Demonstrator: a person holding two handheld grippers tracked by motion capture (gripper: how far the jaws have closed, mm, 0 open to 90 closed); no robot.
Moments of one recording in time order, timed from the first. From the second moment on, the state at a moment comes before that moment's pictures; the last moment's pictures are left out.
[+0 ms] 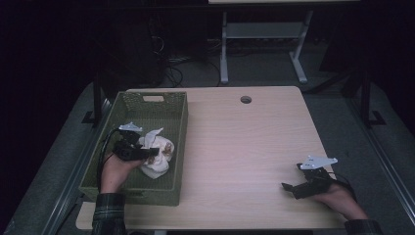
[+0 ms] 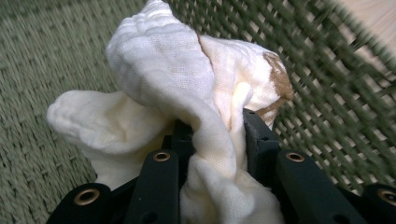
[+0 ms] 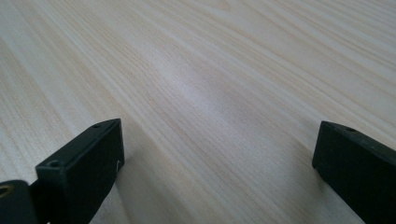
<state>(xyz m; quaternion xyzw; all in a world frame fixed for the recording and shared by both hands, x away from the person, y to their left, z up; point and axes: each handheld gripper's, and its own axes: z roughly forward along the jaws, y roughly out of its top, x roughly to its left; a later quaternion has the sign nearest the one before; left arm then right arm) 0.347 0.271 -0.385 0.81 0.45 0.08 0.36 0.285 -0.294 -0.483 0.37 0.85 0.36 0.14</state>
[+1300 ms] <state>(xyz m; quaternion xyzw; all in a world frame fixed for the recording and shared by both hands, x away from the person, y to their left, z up) 0.336 0.240 -0.297 0.77 0.37 0.11 0.50 0.285 -0.293 -0.483 0.37 0.85 0.36 0.14</state>
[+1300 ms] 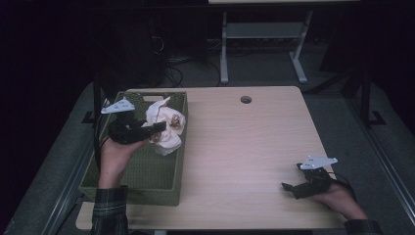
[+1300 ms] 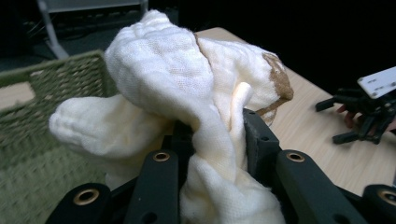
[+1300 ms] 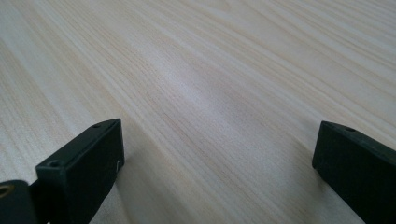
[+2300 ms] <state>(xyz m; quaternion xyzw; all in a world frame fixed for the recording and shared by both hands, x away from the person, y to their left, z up) 0.342 0.156 -0.284 0.79 0.29 0.07 0.53 0.285 -0.293 -0.483 0.37 0.85 0.36 0.14</state>
